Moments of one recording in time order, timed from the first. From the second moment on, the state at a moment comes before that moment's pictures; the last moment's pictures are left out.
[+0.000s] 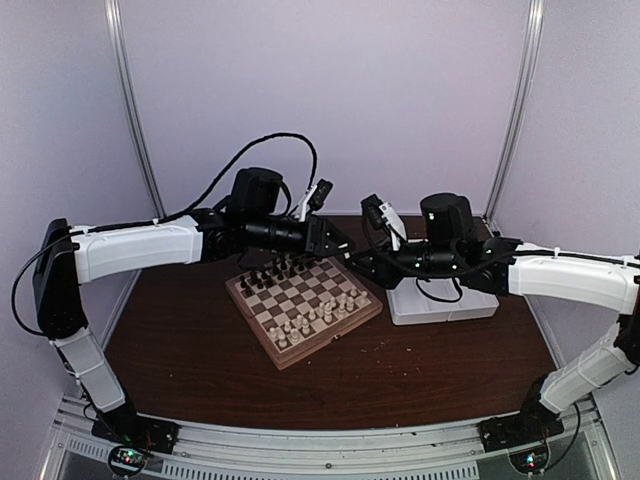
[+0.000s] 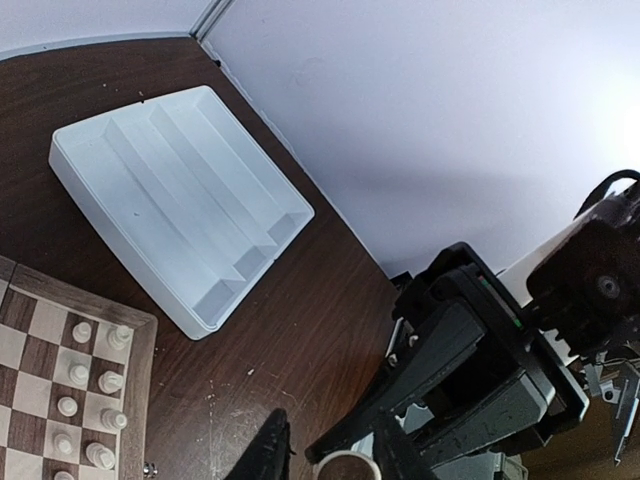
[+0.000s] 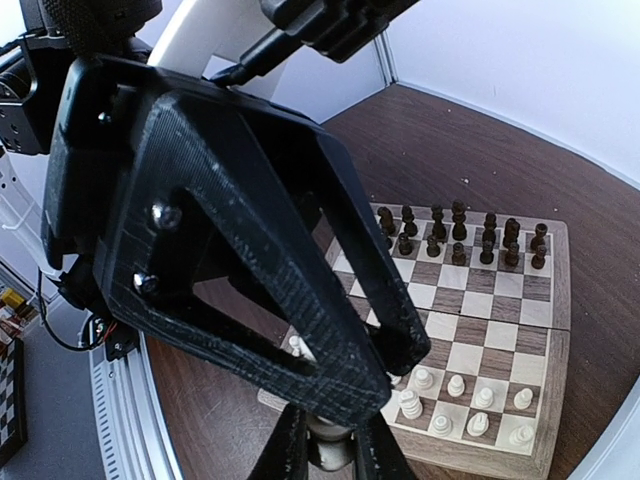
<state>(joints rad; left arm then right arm) -0.83 1.73 1.38 -0.02 0.57 -0.62 0.81 1.38 1.02 0.00 -0.32 0.21</state>
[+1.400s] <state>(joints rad) -0.80 1.68 1.20 0.70 0.49 -1.10 0.82 1.35 0.80 0.69 -0.25 0.58</state>
